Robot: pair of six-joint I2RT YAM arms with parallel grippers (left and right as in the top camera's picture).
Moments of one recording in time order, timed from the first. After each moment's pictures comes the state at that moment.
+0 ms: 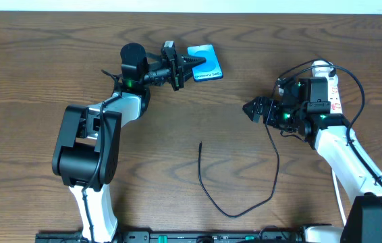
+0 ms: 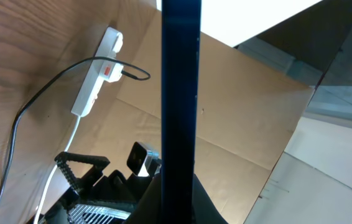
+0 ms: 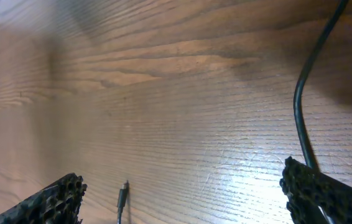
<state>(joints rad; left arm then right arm) -0.20 2.06 1.13 0.88 1.08 -1.96 0.07 1.50 0.87 -0.38 -0.50 0.40</state>
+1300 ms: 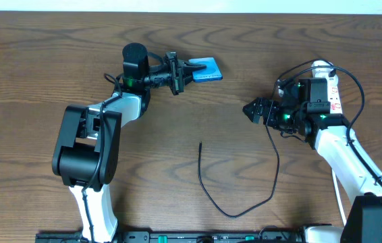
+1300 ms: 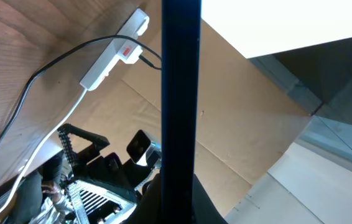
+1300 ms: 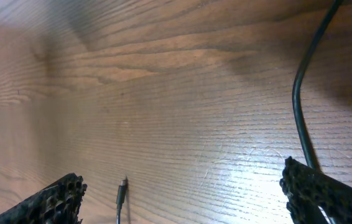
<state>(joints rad) -0.20 2.06 1.13 0.76 1.13 -2.09 0.07 1.50 0.87 -0.40 -0.50 0.40</state>
